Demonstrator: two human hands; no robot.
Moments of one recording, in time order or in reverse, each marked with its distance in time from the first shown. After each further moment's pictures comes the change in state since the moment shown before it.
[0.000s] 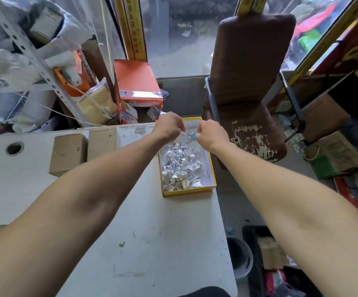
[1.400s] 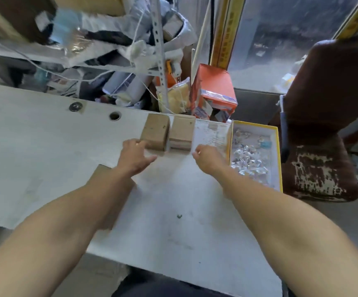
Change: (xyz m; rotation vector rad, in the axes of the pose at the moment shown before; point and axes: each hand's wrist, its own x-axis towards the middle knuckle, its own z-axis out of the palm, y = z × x) left_hand -0.239 -0.266 -0.090 0.242 0.237 -0.416; right_hand -0.099 -0.193 0.104 0.066 -0.303 -0.236
